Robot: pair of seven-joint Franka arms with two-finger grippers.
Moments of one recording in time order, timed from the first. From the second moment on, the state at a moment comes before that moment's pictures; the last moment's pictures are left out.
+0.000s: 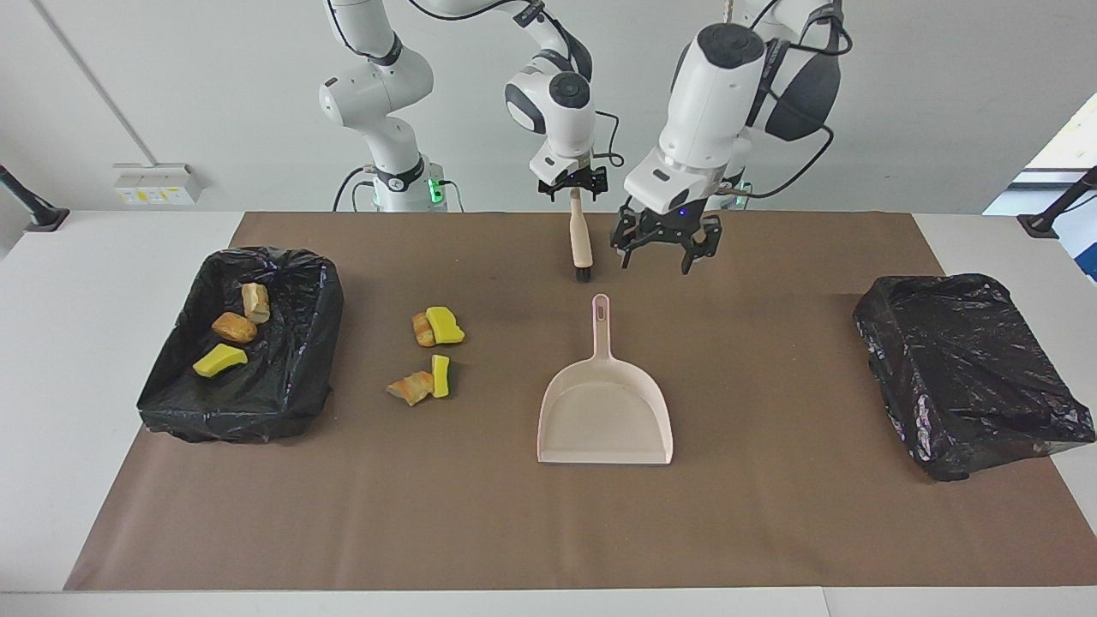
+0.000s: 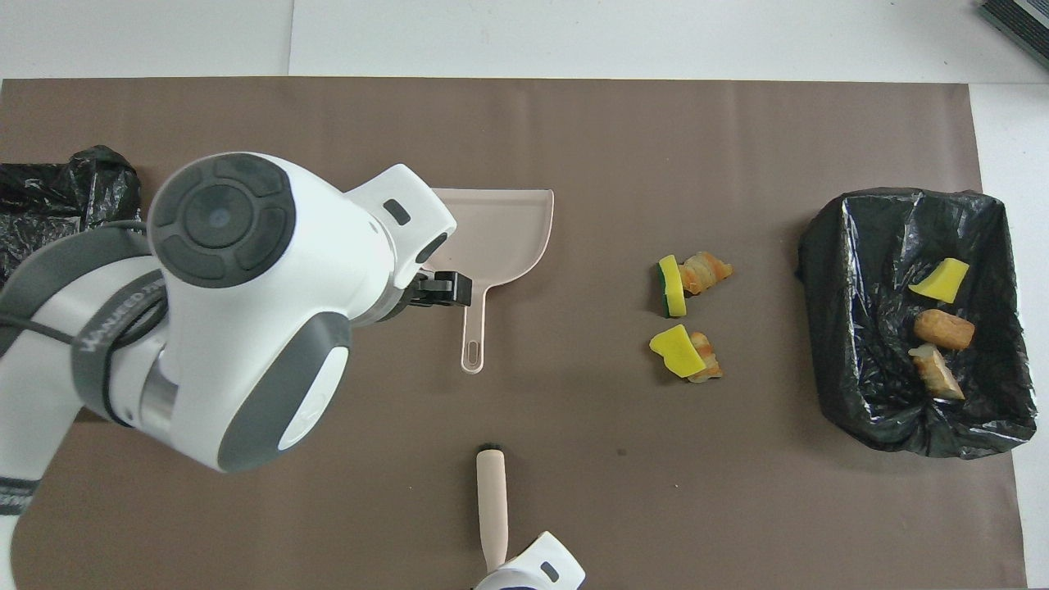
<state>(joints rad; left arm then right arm) -0.42 0.15 -0.15 -1.70 -0.02 1.92 -0.40 0.63 -0.08 0.44 -2.43 0.39 2.26 0.85</state>
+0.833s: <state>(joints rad) -0.47 0.32 -0.15 -1.81 0.00 2.17 -0.41 0.63 -0.10 0.43 -2.42 0.39 2.26 0.86</state>
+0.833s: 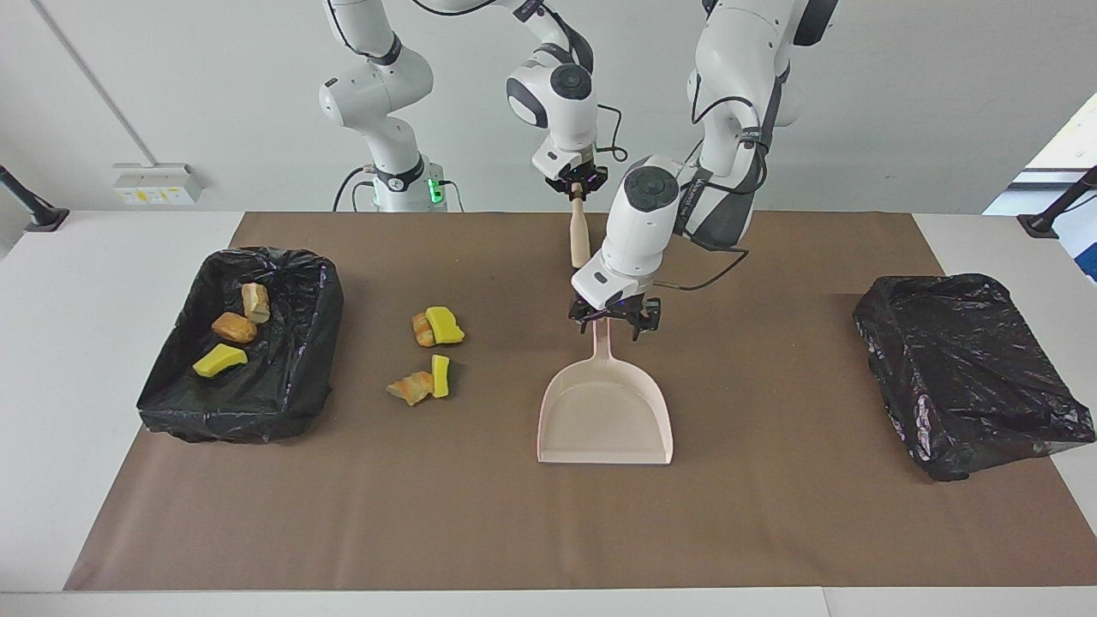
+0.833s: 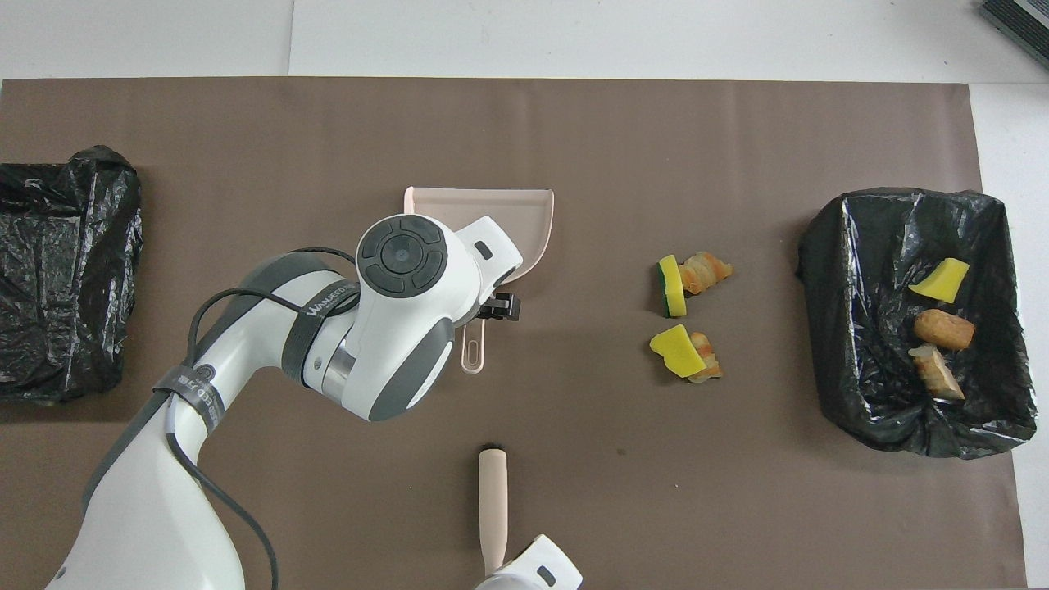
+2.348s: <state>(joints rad) -0.37 0.34 -0.12 -1.71 0.10 2.02 0.43 -0.04 -0.15 0.41 -2.23 -0.31 1.86 0.28</state>
